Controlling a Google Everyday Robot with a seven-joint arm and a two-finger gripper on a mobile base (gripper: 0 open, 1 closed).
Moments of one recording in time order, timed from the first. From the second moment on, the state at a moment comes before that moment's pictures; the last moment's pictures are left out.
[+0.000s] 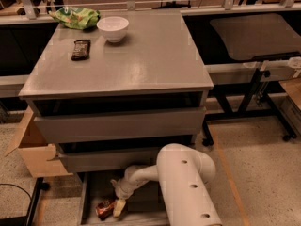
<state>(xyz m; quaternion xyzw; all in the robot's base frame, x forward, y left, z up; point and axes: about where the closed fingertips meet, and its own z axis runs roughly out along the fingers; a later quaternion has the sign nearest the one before) 0.538 0.193 0.134 -0.73 0.61 0.24 0.20</state>
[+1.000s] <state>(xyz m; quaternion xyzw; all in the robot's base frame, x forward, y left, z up) 0.524 0.219 0.123 -0.74 0.59 0.27 0.17</state>
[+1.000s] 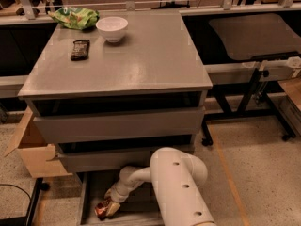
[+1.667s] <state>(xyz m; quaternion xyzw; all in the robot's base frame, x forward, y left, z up) 0.528 0.203 0.149 -0.74 0.58 0.29 0.20</state>
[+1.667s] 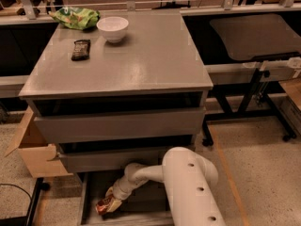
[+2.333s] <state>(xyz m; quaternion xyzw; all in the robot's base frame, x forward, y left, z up) 0.527 0.131 0.227 -0.69 0.59 0.27 0.31</state>
